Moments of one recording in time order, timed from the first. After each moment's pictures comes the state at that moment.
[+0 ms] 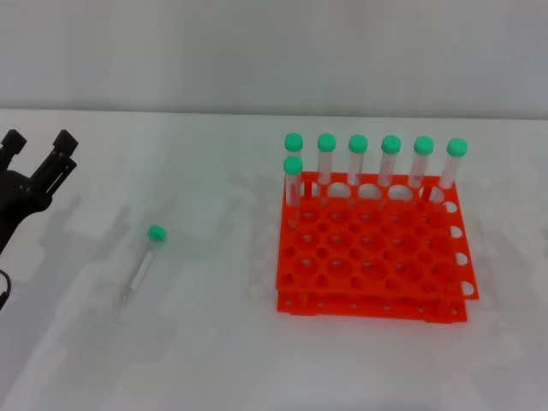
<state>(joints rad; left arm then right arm) -0.43 -2.07 2.84 -0.16 -1.25 1.50 -0.75 0.35 2.02 -0.94 -0.06 -0.69 -1.58 0.41</state>
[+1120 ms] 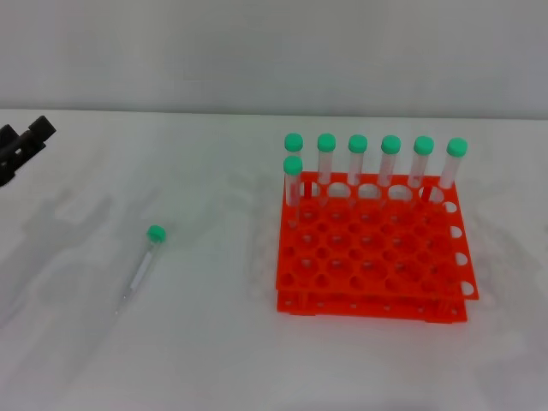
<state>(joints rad) -0.52 -2.05 2.85 -0.50 -1.03 1.51 -1.34 0.35 2.01 -0.93 -0.06 -0.69 -1.56 0.40</state>
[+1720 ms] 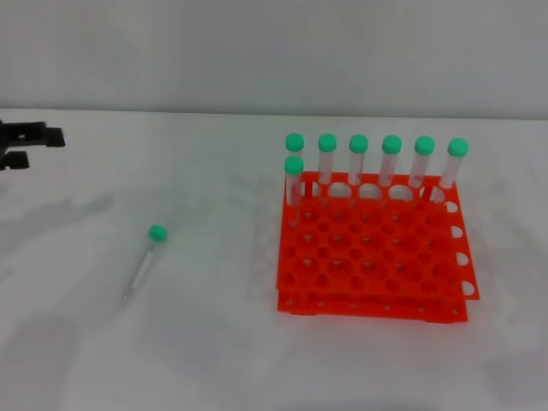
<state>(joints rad) -0.89 -1.86 2.85 -0.86 -0.17 1.65 -2.16 0.34 2.01 -0.85 -0.09 -0.68 -1.53 0.35</state>
